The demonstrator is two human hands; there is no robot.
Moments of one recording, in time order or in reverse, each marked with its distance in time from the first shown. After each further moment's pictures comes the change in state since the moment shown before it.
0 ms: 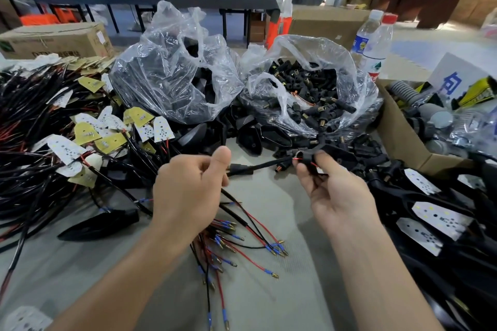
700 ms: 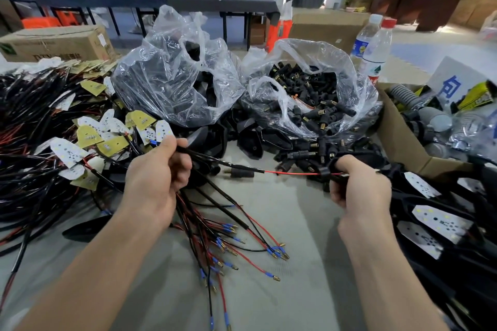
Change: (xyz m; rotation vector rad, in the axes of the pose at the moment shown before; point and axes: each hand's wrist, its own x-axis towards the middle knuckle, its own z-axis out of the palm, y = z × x) left_hand 0.036 -0.021 -0.019 -0.927 0.067 -0.489; right_hand 0.000 -0.016 -0.012 -0.443 0.279 -0.243
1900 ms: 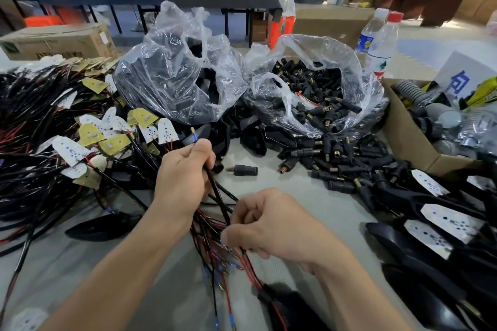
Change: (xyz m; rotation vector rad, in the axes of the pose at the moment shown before) left_hand -0.012 -0.019 0.018 0.313 -0.152 0.190; right_hand -0.059 0.033 0.029 -0.807 -1.115 -0.118
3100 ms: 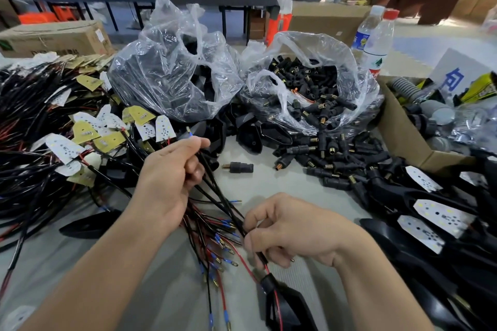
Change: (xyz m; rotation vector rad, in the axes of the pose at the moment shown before) left_hand 0.003 0.006 -0.009 -0.252 0.050 -0.147; right_hand -0.015 0.006 -0.027 0.119 -0.258 0.048
